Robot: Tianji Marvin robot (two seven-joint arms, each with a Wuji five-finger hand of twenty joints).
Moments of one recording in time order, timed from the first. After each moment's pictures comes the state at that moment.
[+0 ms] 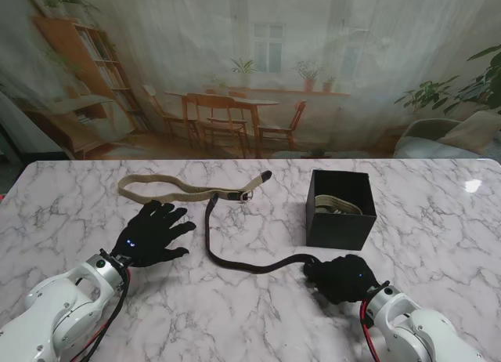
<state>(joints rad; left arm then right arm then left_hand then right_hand) 1.73 -1.01 -1.39 -1.69 1.34 -0.35 0.19 -1.77 -1.04 1.31 -1.54 -1.11 -0.31 -0.15 0.85 -0.05 -0.01 0.00 0.49 0.05 0.17 0.44 0.42 0.15 0.11 0.28 0.32 0.17 0.19 0.42 0.02 0.14 0.53 0.44 0.49 -0.48 0.96 -0.20 0.68 -0.13 0.82 0.19 1.40 0.11 0.67 0.40 1.27 0.14 0.58 0.44 0.69 0.42 1.26 0.42</state>
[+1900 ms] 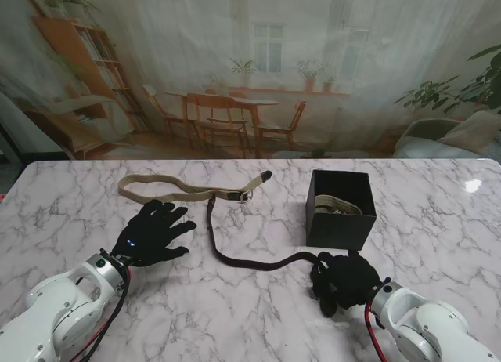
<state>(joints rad) 1.73 -1.01 -1.39 -1.69 1.34 -0.35 0.20 -1.82 -1.00 1.36 -1.68 -1.29 -0.32 0.04 0.85 -0.05 -0.01 0.00 0.49 0.05 0.17 0.44 0.42 0.15 0.11 0.28 0.32 0.17 0.19 0.42 0.02 0.14 0.53 0.44 0.69 -0.64 1.01 -0.22 0.65 -0.45 0.79 0.30 0.35 0.21 0.31 0.21 0.59 0.16 0.22 0.30 0.31 0.46 0.98 0.49</state>
